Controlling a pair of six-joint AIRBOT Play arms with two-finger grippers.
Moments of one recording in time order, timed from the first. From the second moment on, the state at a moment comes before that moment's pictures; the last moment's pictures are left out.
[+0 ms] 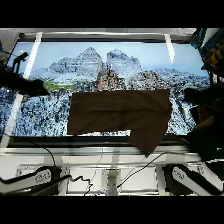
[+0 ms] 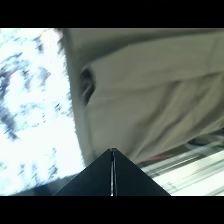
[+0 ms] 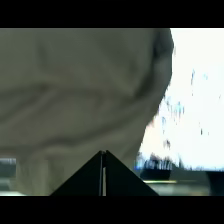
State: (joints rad) left arm 0.28 -1.33 1.43 1.08 -1.57 -1.22; right arm -0.36 -1.10 1.18 -1.26 1.45 1.38
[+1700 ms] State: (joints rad) left arm 0.35 -1.23 0.85 1.07 -1.35 -1.02; right arm -0.41 -1.08 0.44 -1.02 1.14 1.17
